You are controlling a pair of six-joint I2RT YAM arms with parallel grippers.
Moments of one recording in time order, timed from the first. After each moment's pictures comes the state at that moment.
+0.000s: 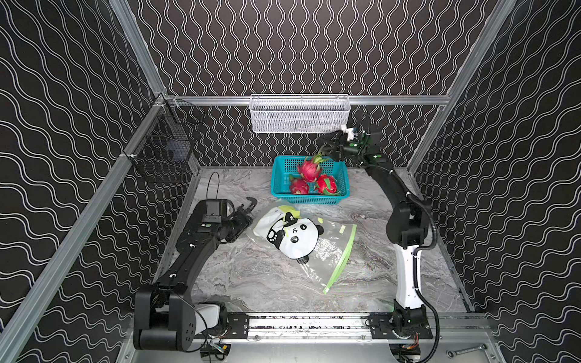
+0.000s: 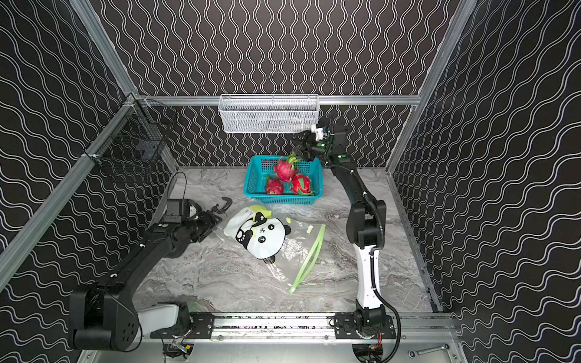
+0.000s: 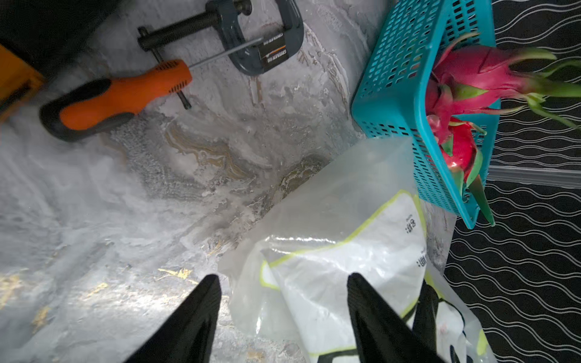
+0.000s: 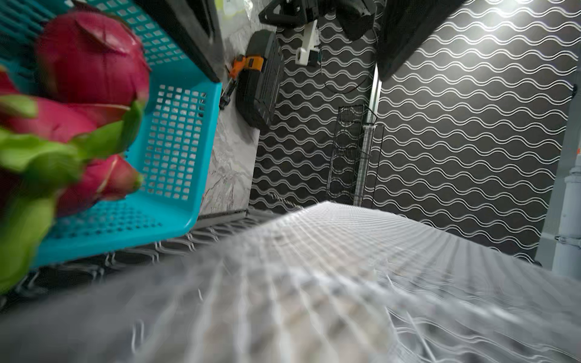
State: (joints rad) left arm -0.04 1.25 0.83 -0.47 0.29 -0.76; right arm 0.17 2.28 2.23 -0.08 -0.91 1.15
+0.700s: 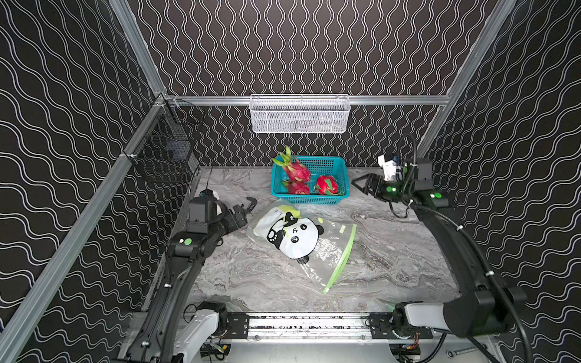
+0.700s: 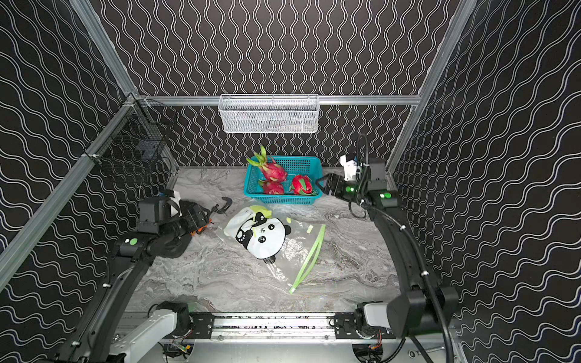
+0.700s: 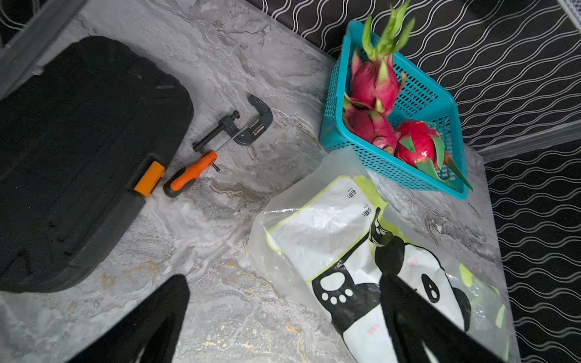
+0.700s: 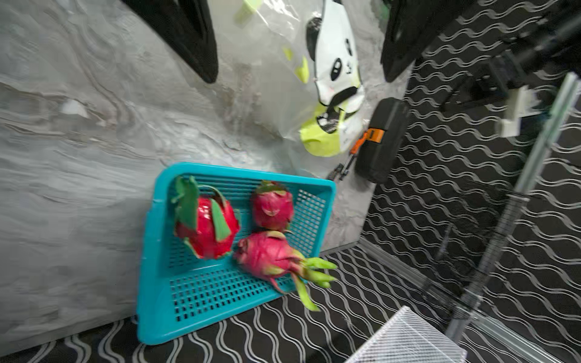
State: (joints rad) left arm -0.11 0.90 0.97 -0.77 0.05 -0.52; right arm 0.12 1.31 1.30 -0.61 -0.51 0.38
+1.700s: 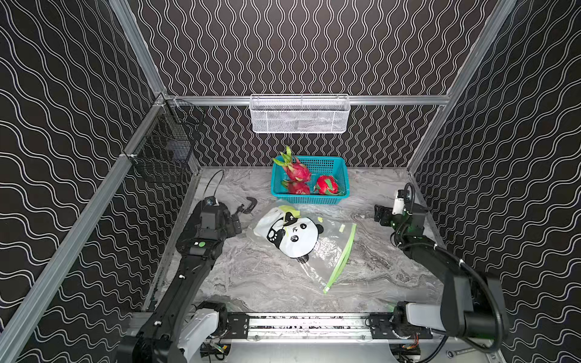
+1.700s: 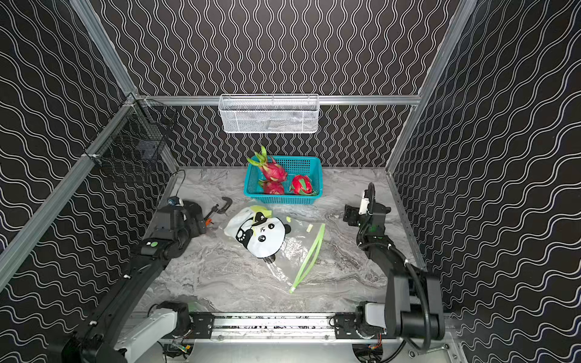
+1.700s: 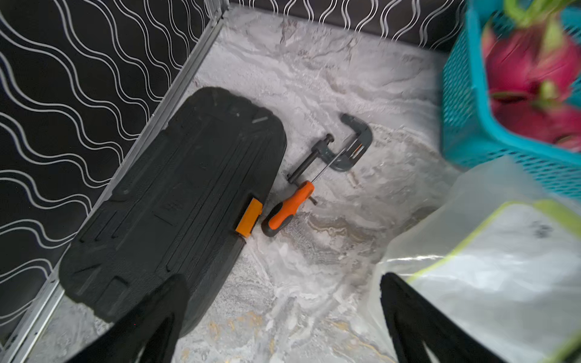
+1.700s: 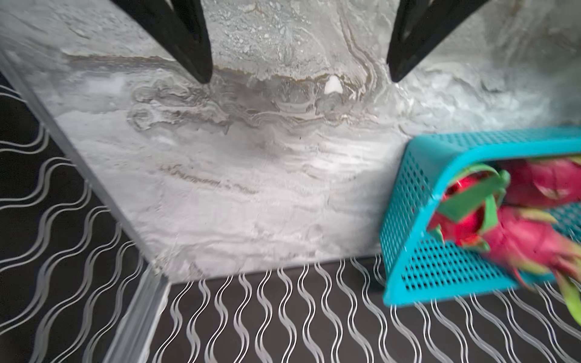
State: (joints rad) left arm -0.12 0.99 0.71 -0.44 -0.29 -0.28; right arm -0.07 1.36 0.57 0.34 -0.09 0.08
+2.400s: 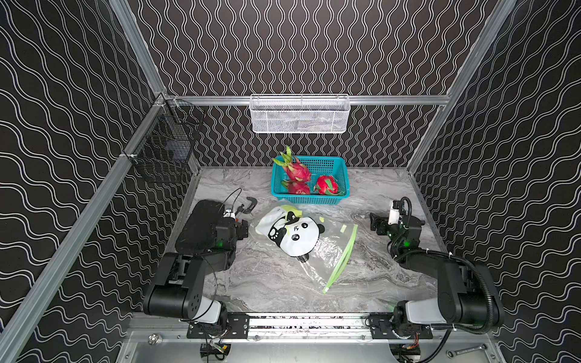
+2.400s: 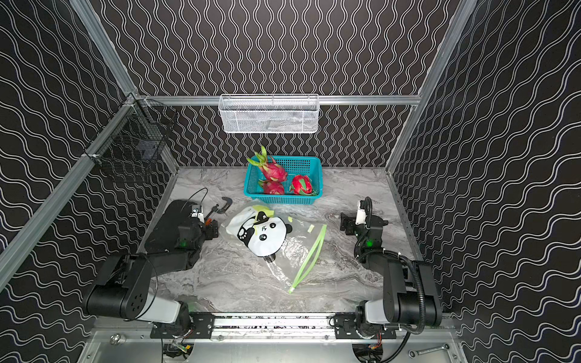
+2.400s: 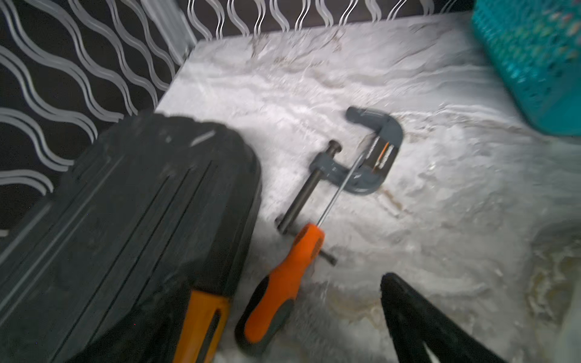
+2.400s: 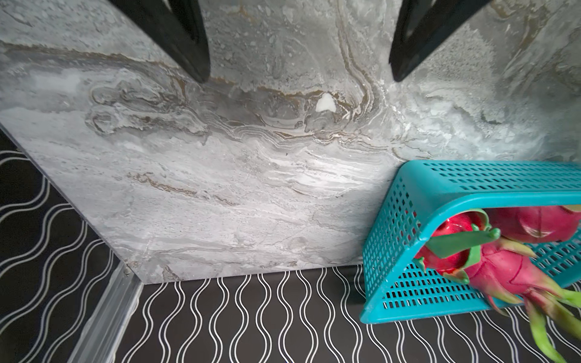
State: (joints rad) left arm -0.11 1.47 0.39 0.61 -0.27 0.03; right arm -0.07 1.43 0.40 0.65 -0.16 0.04
